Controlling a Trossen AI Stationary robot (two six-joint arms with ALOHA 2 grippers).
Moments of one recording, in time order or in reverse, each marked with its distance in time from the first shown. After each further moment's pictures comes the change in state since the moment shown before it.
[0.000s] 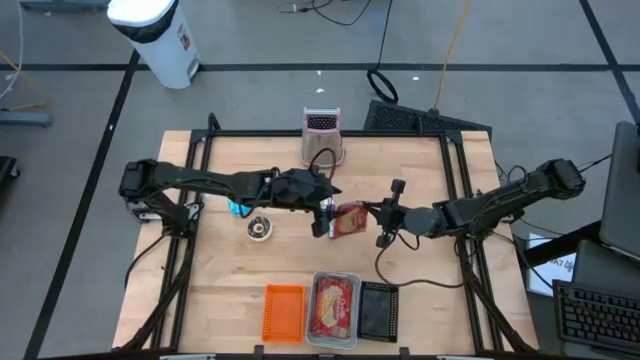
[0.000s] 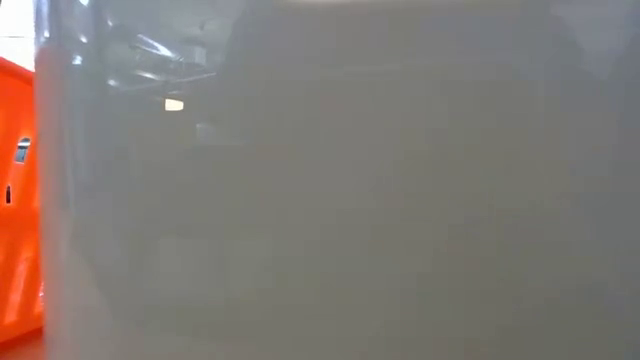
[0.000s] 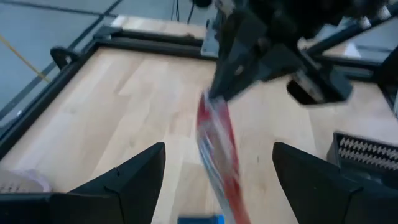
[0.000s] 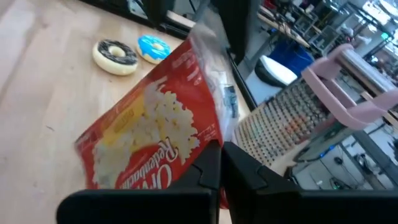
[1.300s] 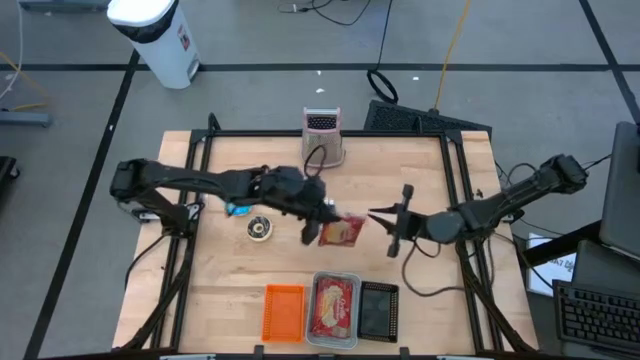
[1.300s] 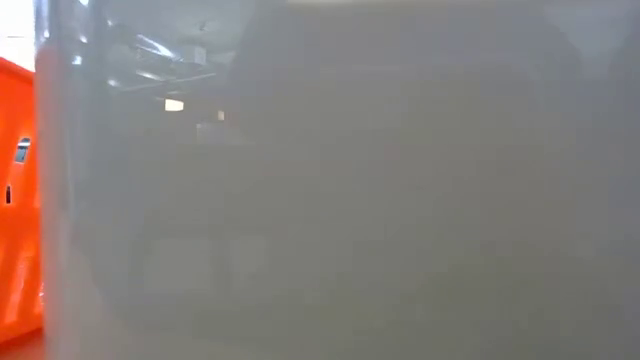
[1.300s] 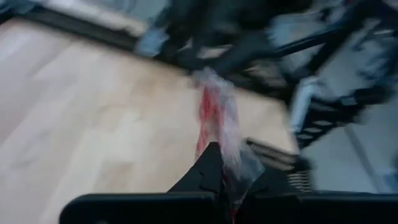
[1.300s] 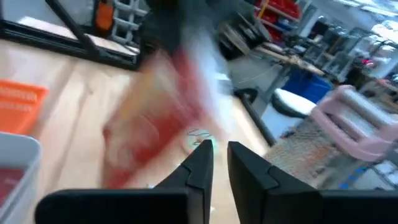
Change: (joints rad) left arm -0.032 -0.073 0.001 0.001 0.255 -0.214; right arm 0.121 -0.108 0.001 0.048 0.037 0.045
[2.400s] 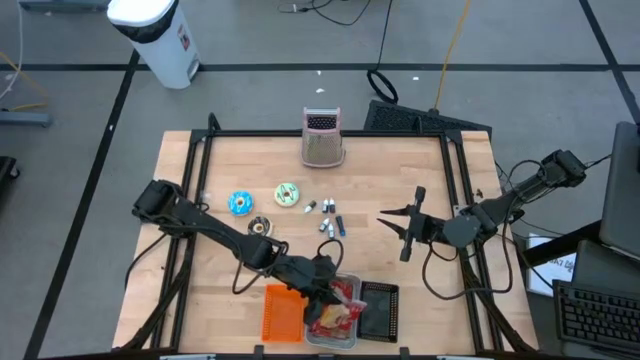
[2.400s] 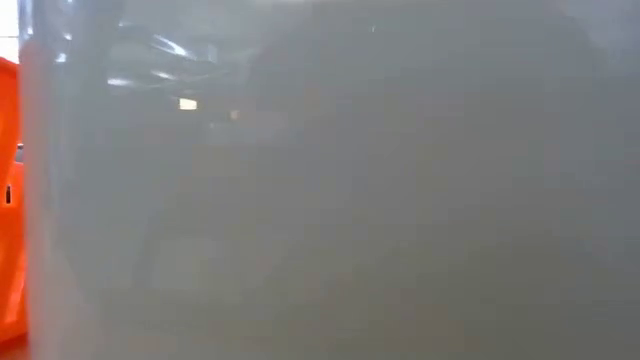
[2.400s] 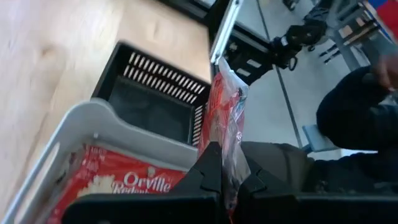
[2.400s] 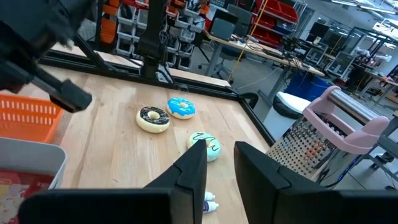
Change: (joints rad) left arm -0.374 0.275 0.000 0.203 -0.098 -0.344; right arm 0.117 -0.099 0.000 -0.091 0.090 0.070
